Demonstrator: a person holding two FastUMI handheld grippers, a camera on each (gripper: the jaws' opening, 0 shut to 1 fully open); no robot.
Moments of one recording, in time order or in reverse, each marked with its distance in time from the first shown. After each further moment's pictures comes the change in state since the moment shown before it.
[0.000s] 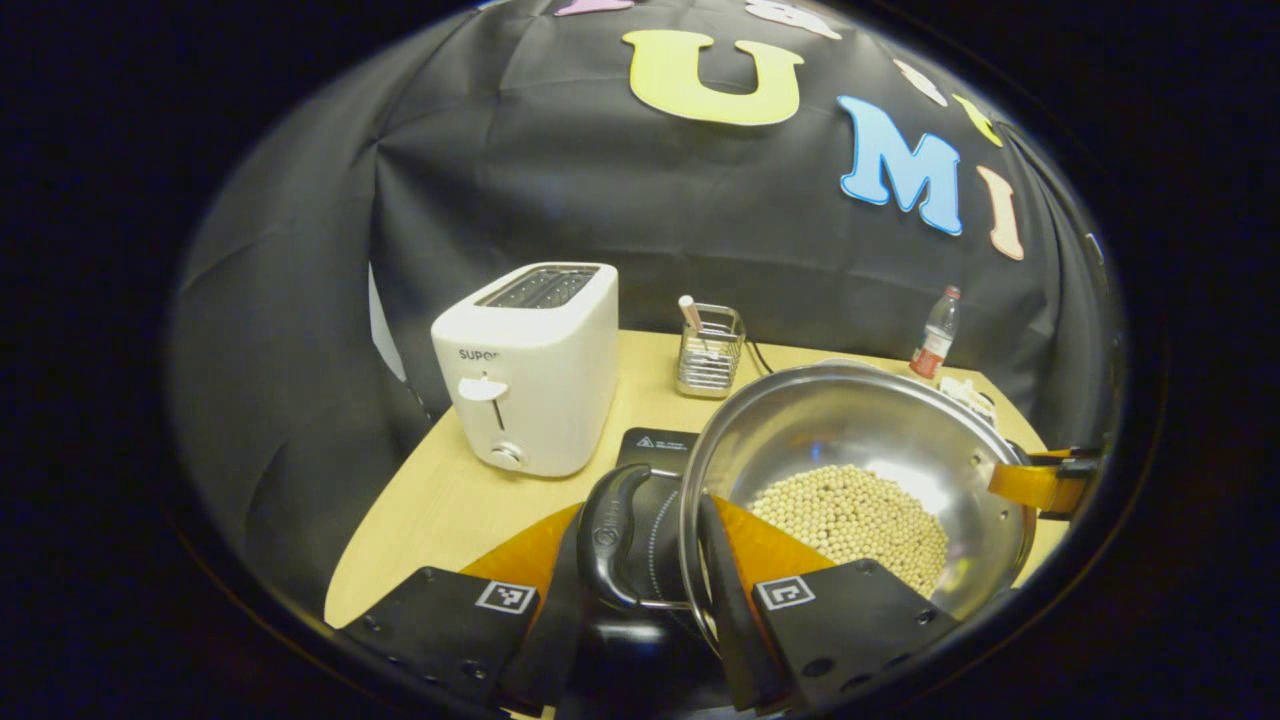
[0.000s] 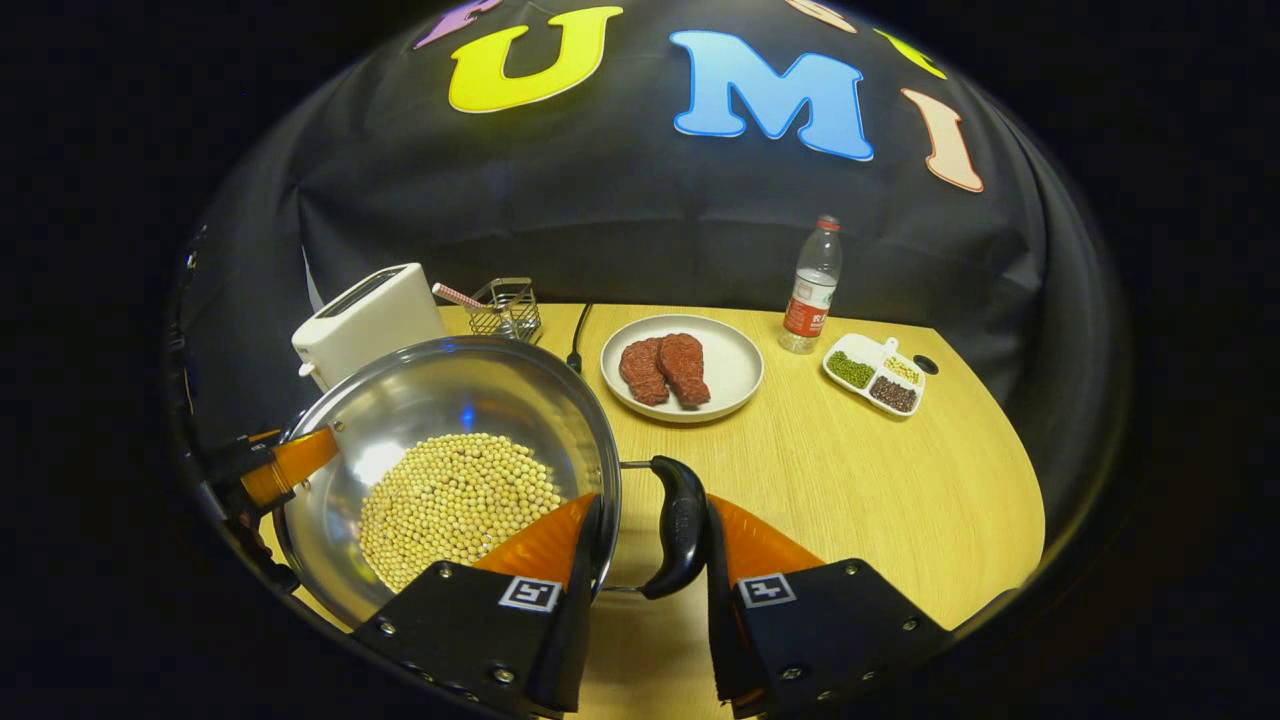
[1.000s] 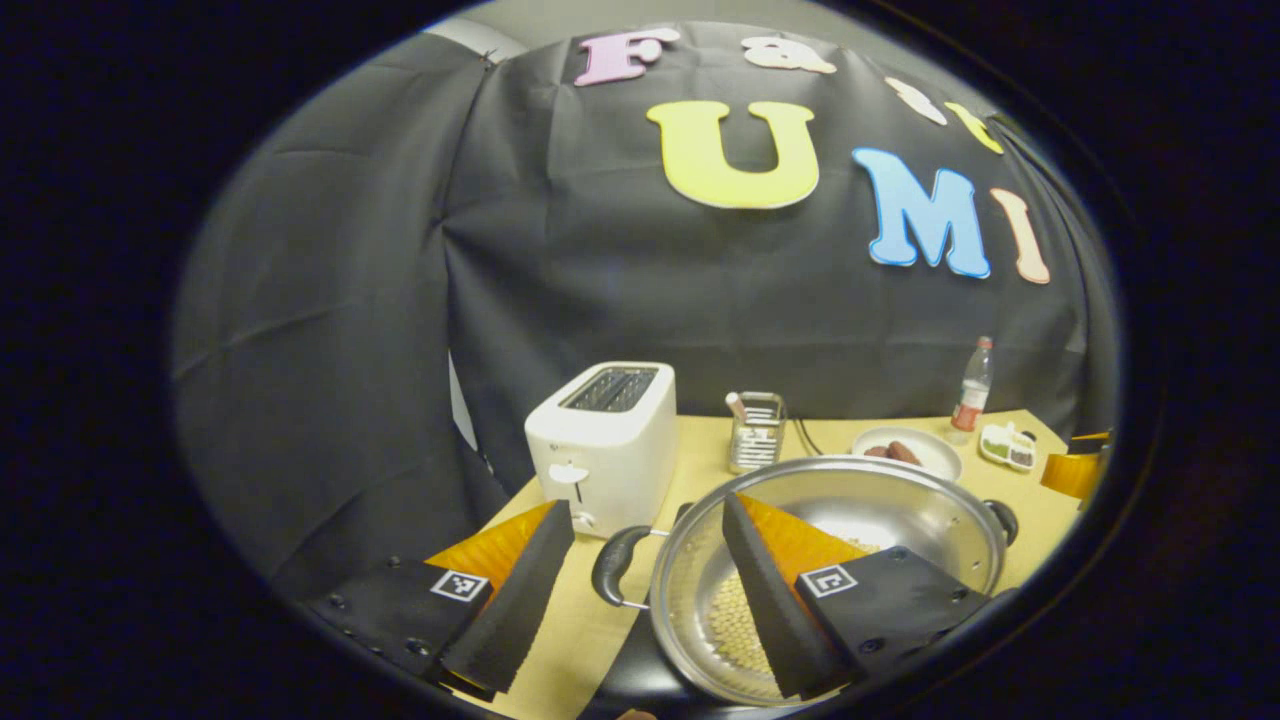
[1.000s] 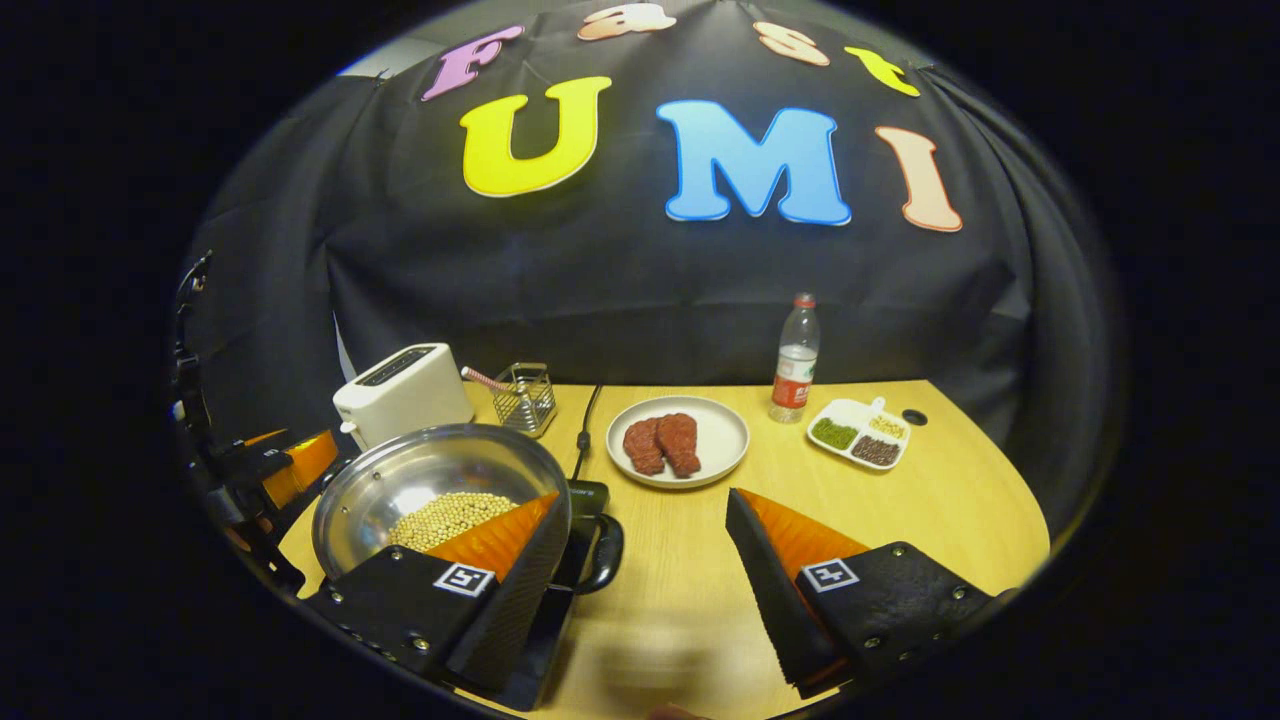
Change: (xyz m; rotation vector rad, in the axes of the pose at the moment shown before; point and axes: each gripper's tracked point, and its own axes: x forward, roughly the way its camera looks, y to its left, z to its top) left arm -0.078 -0.008 0.070 0.035 -0.295 0.202; right arm -0.072 -0.042 0.051 0.011 -0.300 0.051
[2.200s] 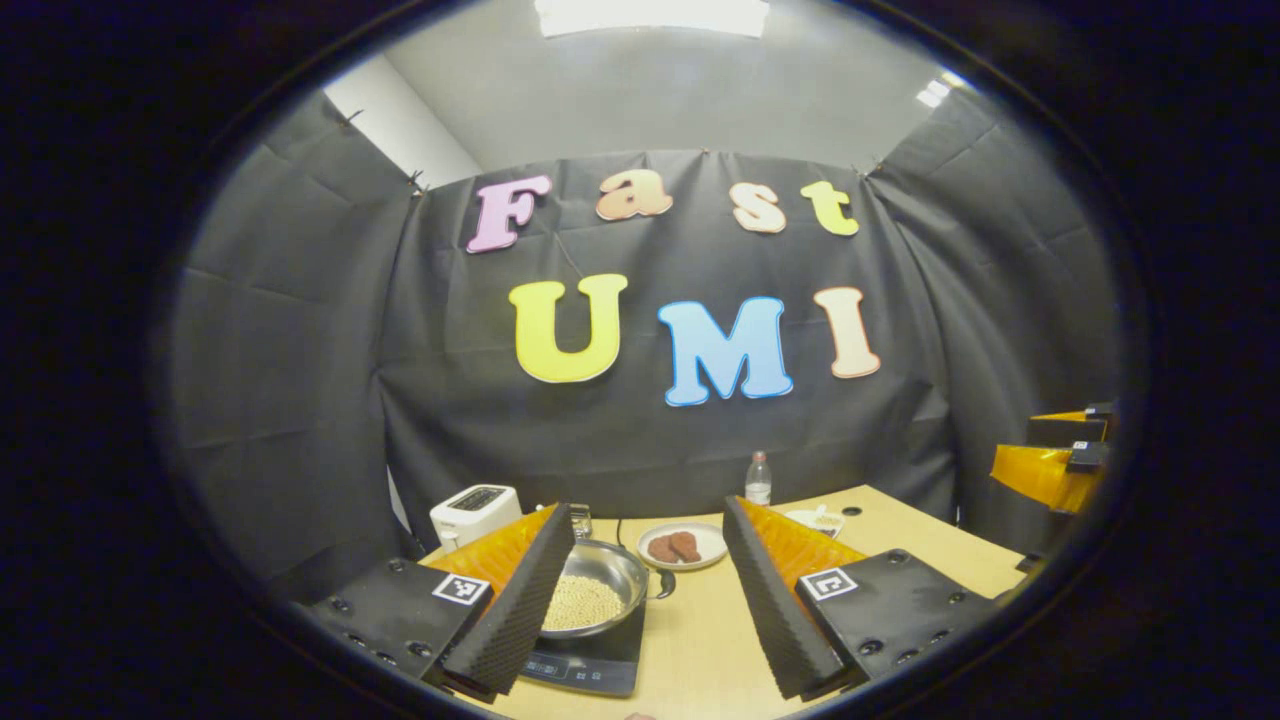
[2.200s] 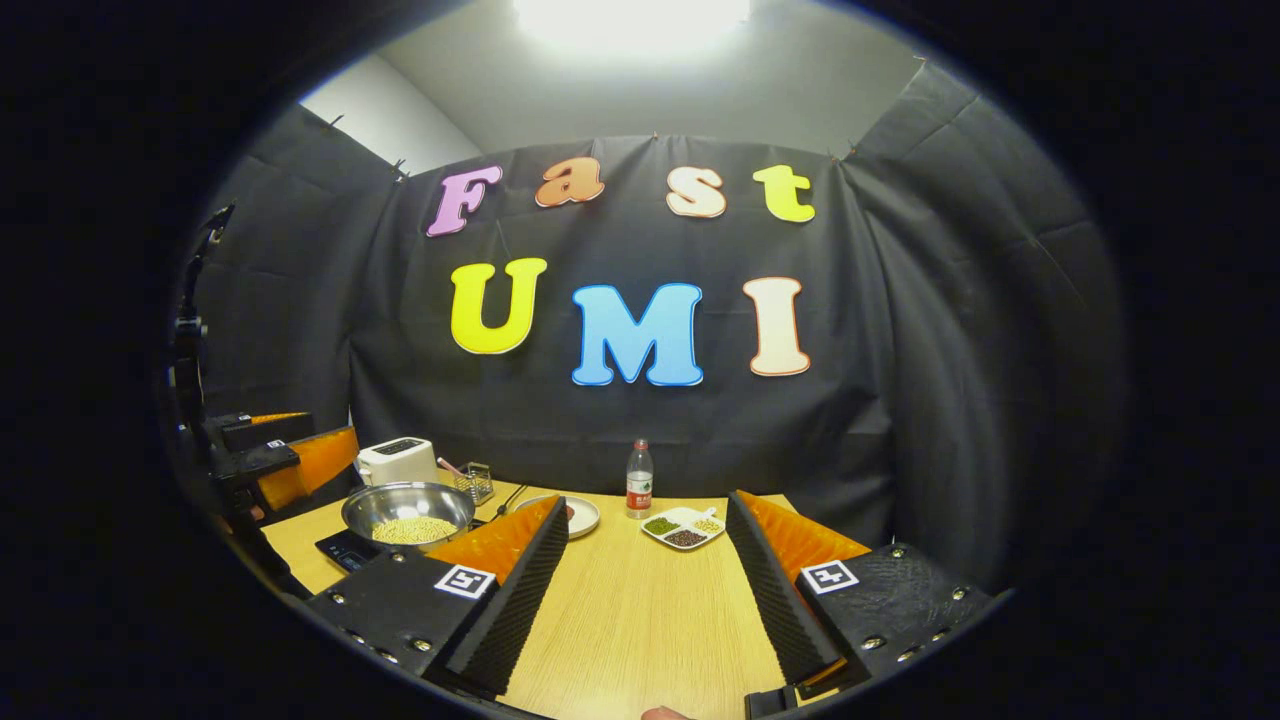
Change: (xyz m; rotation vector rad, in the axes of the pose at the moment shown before) left arm -0.323 -0.237 0.114 0.056 -0.320 -0.203; right arm -0.285 -0.195 0.056 -0.046 -0.373 -0.062
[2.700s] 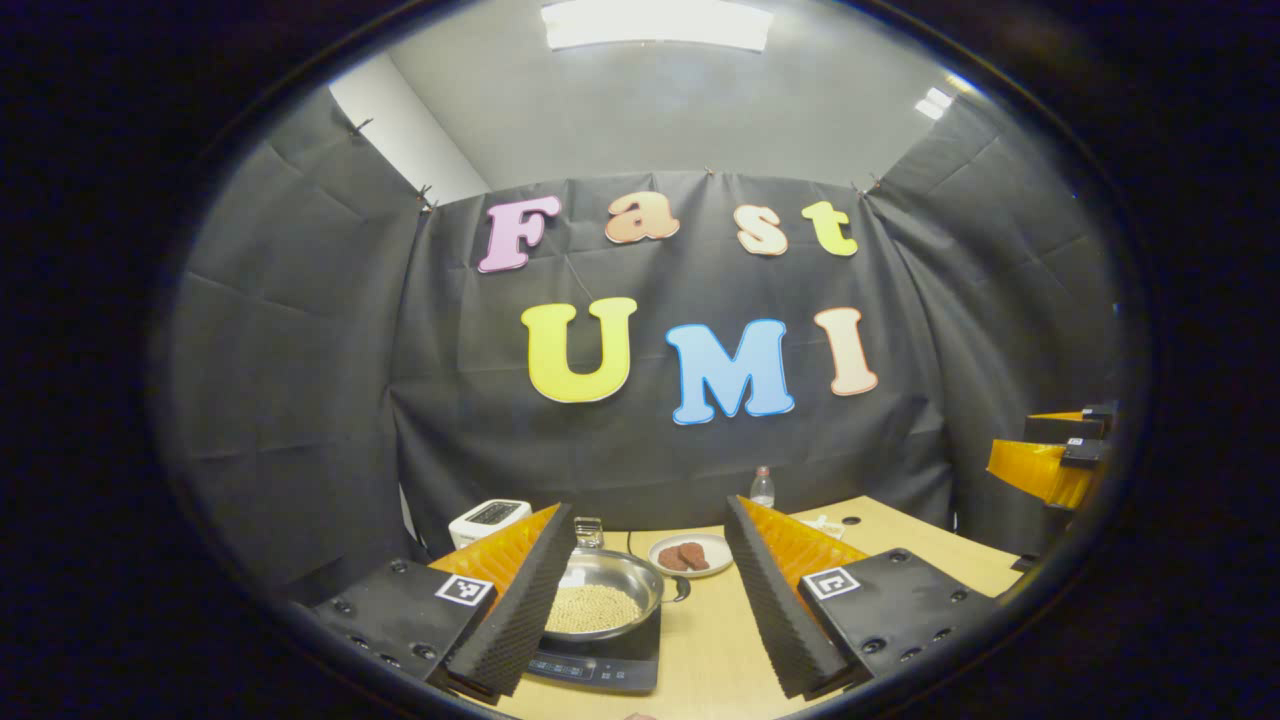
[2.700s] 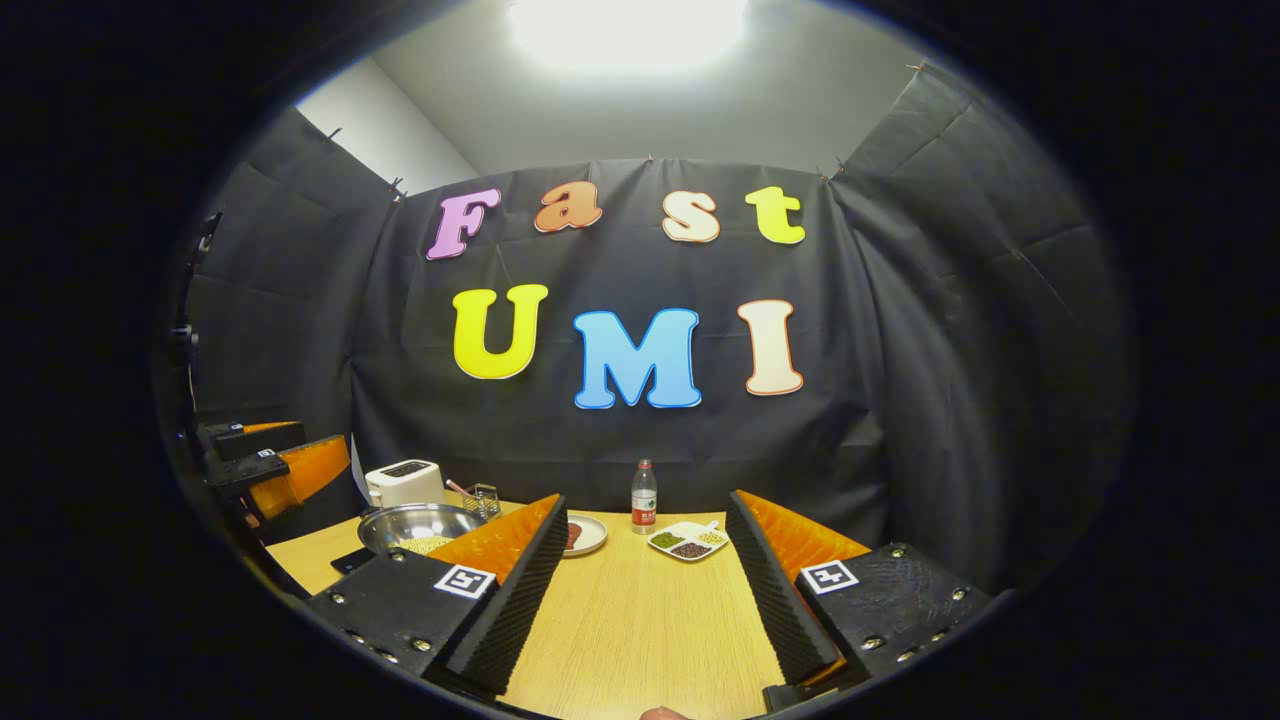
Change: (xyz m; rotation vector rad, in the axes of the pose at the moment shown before) left arm -0.032 0.036 0.020 -0.008 -0.046 0.008; right arm -0.024 0.027 0.020 0.013 -0.056 -0.021
